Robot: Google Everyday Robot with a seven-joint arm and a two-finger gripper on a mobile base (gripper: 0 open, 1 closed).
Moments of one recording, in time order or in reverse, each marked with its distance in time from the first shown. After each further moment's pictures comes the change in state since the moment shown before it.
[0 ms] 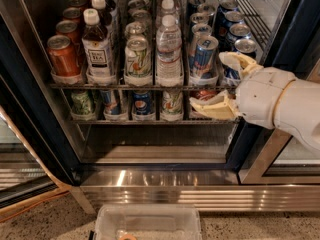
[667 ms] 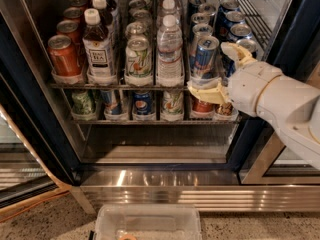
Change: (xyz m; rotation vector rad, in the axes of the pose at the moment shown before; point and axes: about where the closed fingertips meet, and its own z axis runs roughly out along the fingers) arm 0.011 -0.036 0.033 0.140 -0.059 0.040
